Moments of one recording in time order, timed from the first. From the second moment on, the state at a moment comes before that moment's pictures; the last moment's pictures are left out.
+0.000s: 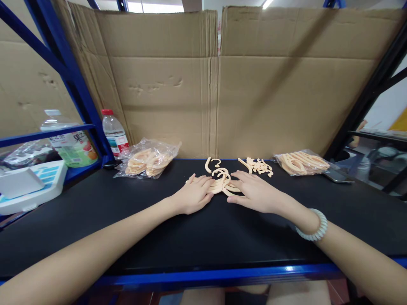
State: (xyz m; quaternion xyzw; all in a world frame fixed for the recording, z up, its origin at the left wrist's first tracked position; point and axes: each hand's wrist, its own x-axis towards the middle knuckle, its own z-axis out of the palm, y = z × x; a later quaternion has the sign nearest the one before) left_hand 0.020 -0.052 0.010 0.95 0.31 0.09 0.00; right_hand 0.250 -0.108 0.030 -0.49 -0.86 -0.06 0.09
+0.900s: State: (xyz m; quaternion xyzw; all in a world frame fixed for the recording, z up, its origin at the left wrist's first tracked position) left_hand 0.021 -0.048 0.005 0.94 0.31 0.10 0.02; right_hand 0.259 -0.088 0.016 -0.51 -0.85 0.00 0.08
